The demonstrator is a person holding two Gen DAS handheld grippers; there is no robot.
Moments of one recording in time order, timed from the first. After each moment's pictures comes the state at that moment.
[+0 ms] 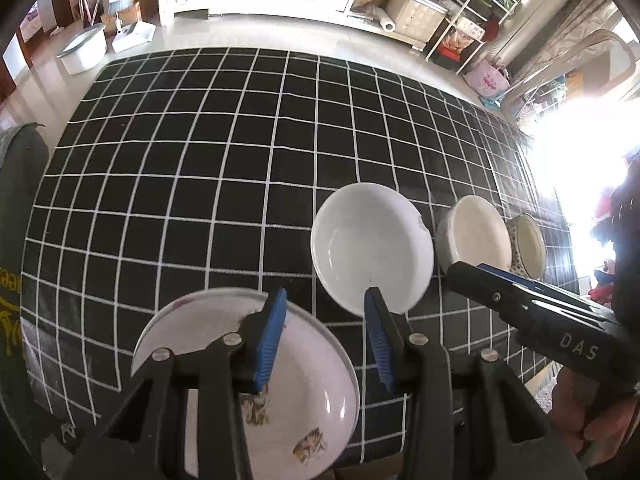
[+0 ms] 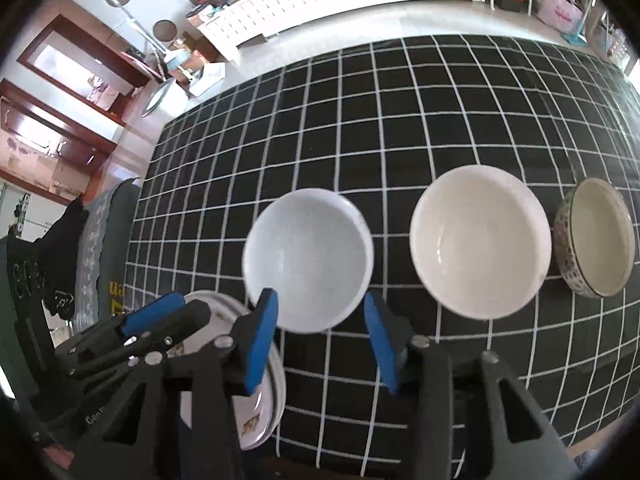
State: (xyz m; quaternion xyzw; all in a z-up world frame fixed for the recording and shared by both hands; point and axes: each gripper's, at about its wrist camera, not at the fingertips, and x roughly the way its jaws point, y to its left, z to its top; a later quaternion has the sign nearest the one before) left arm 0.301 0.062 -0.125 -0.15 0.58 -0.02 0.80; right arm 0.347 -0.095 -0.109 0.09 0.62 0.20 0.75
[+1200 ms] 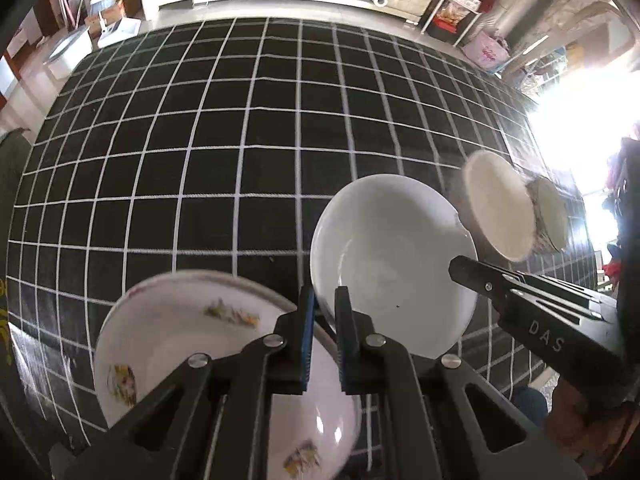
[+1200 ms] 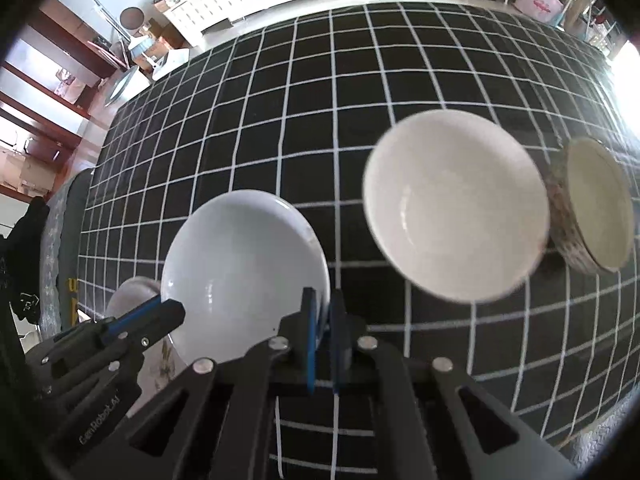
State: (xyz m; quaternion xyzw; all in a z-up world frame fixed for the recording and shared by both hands) left arm 0.307 0.029 -0.157 -0.11 0.60 -0.03 0.79; right arm 0.320 -0.137 -0.125 0.05 0.63 0.15 0.76
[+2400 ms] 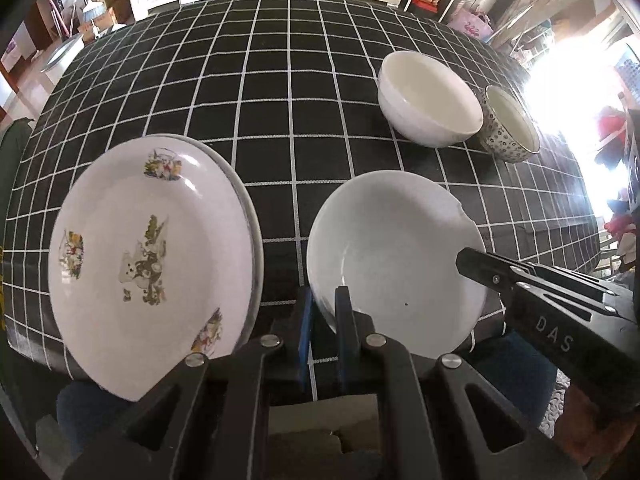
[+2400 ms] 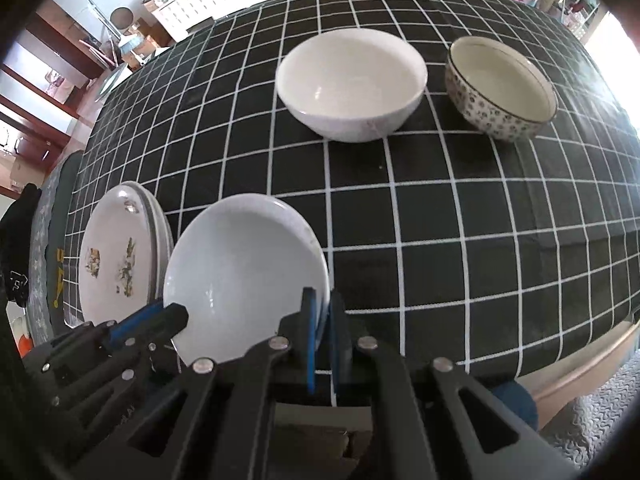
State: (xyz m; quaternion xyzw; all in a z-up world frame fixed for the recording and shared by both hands) left arm 0.228 -0.044 -0.174 -0.09 0.61 -0.04 0.79; right arm 0.245 -0.168 -0.136 0.05 0.64 0.12 0.76
